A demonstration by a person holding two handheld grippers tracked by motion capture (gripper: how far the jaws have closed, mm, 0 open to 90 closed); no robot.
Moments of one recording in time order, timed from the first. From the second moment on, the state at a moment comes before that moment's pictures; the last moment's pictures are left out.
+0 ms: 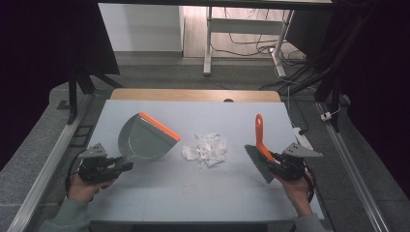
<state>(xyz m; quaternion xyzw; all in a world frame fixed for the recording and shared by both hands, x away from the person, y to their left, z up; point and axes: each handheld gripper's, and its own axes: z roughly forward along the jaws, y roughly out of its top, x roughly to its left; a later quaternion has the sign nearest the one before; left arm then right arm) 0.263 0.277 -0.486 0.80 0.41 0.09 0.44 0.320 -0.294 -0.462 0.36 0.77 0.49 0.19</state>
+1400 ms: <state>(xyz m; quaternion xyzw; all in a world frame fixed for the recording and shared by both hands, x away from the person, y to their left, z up) 0.259 0.251 -0.488 0.86 0.32 0.05 0.39 0.326 -0.279 -0.456 0.35 0.77 0.50 0.19</state>
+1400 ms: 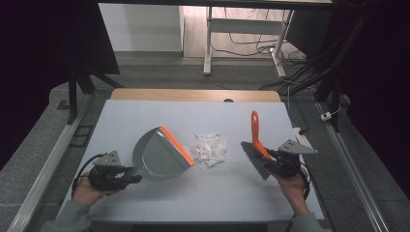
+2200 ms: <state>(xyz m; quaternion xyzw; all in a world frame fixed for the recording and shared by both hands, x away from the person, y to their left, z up) 0.261 0.244 -0.498 0.88 0.30 0.01 0.36 0.351 -0.252 -0.452 0.37 0.76 0.49 0.19</state>
